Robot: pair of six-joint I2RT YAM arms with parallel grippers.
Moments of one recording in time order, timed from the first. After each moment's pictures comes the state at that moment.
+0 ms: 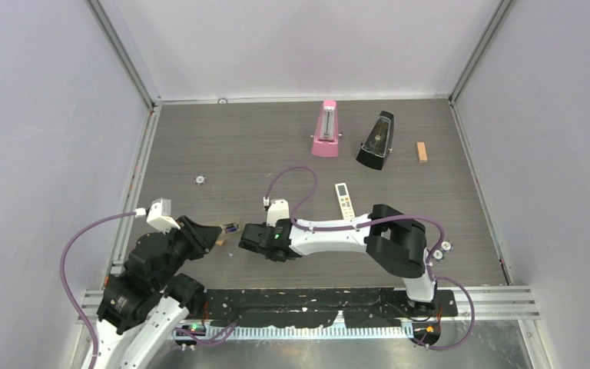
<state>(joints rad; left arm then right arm) -0.50 0.16 0.66 -0.88 -0.13 -0.79 1.31 1.96 1.38 -0.69 0.50 1.14</state>
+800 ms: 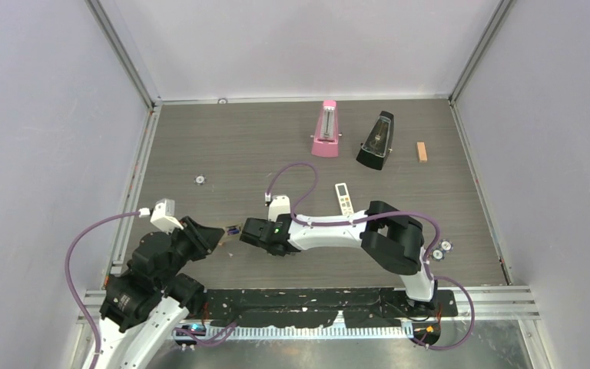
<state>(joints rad) -0.50 0.16 0.63 -0.87 -0.11 -0.79 1.27 2.00 1.39 -0.68 0.51 1.12</state>
